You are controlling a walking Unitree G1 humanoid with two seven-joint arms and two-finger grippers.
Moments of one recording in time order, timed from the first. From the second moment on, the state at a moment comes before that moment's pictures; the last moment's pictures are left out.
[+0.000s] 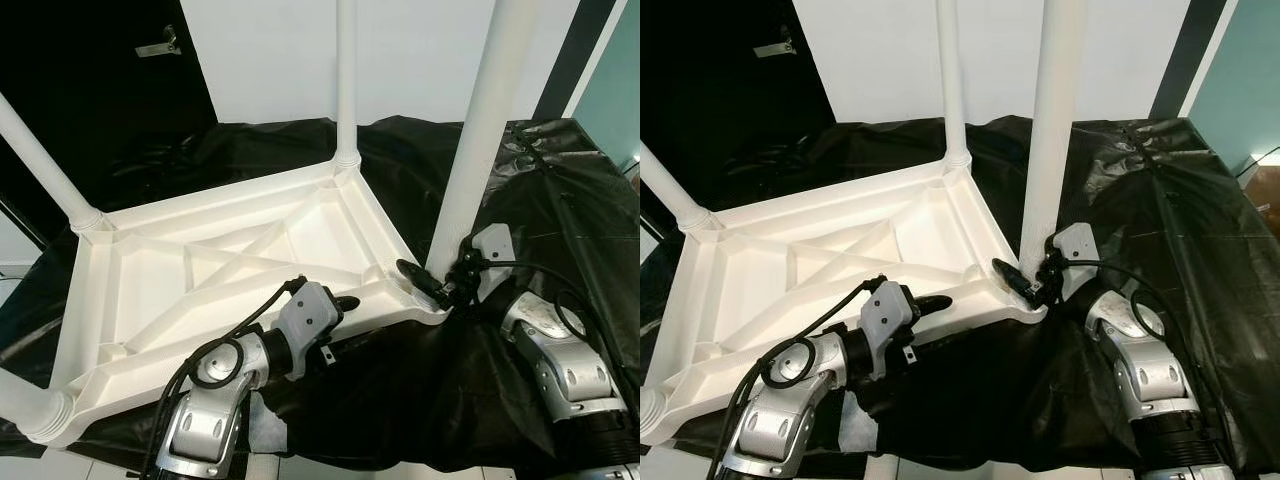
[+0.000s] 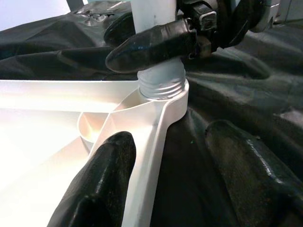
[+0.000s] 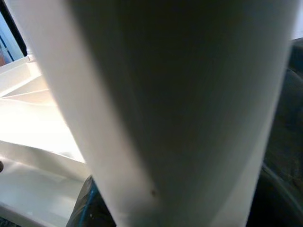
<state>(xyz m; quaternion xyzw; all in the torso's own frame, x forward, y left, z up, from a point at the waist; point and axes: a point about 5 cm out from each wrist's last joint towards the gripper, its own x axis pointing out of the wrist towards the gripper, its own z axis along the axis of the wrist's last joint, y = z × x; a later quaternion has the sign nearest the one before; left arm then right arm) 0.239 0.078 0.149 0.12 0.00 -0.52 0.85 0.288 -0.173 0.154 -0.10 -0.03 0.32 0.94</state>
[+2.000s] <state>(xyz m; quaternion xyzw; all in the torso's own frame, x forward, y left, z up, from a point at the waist) 0.243 0.078 0.155 0.13 0.00 -0.52 0.84 0.283 -0.169 0.159 -0.08 -0.05 0.26 0.96</state>
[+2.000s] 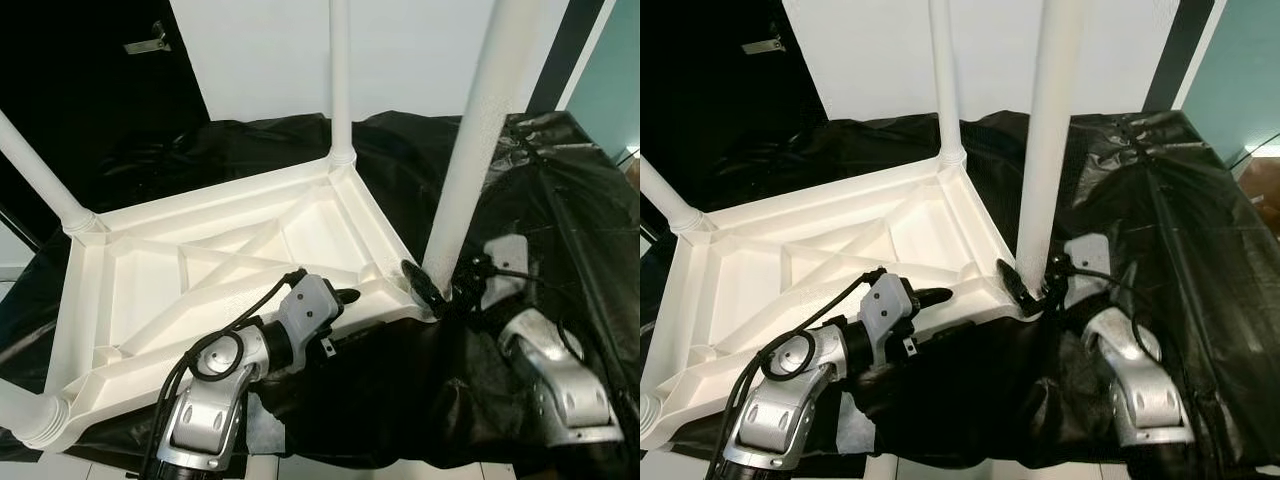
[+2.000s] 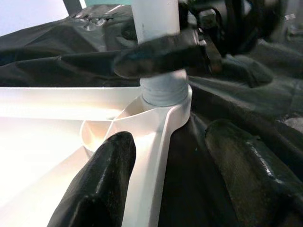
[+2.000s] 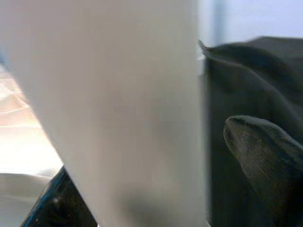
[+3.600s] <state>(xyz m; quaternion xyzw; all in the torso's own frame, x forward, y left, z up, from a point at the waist) 0.242 0.071 0.151 0.12 0.00 -0.53 0.84 0.278 -0.133 0.146 -0.02 -0.06 -0.02 1.00</state>
